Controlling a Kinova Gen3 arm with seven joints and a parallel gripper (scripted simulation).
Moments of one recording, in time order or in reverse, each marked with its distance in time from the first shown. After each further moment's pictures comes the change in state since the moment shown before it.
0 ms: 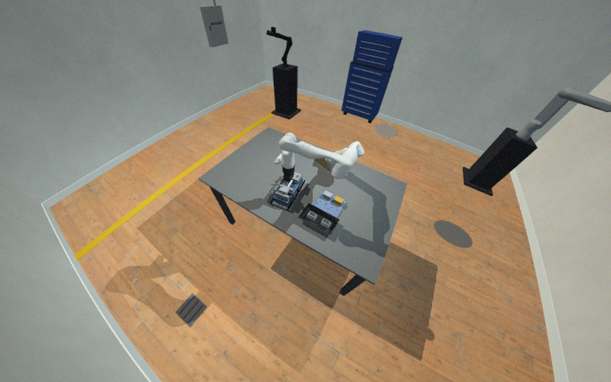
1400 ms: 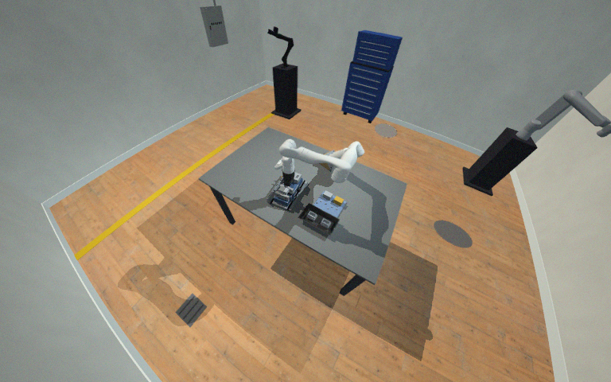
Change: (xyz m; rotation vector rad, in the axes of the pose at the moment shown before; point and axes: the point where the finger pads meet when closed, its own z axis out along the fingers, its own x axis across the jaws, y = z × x) arm -0.004 0.002 0.039 -0.003 0.001 0.012
